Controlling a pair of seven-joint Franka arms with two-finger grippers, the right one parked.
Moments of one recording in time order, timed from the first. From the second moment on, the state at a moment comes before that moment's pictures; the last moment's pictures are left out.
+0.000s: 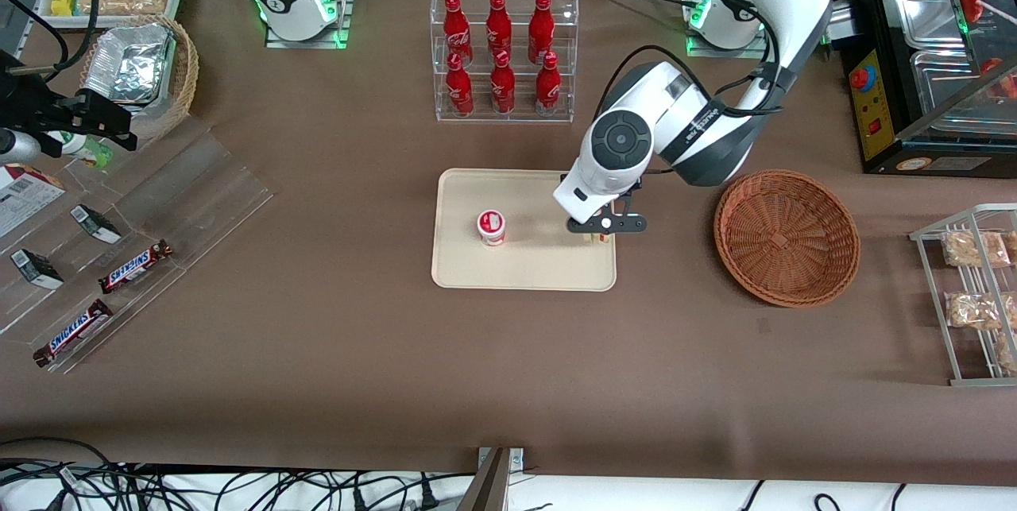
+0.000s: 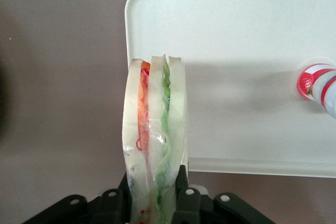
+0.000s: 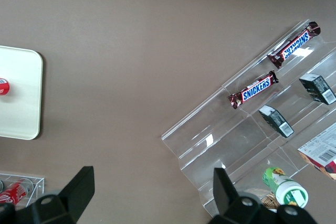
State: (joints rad) arm -0.13 0.59 -0.56 -1.58 0.23 1.86 -0.76
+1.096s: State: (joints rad) arm -0.21 0.72 -0.56 -1.58 0.40 2.01 -0.92
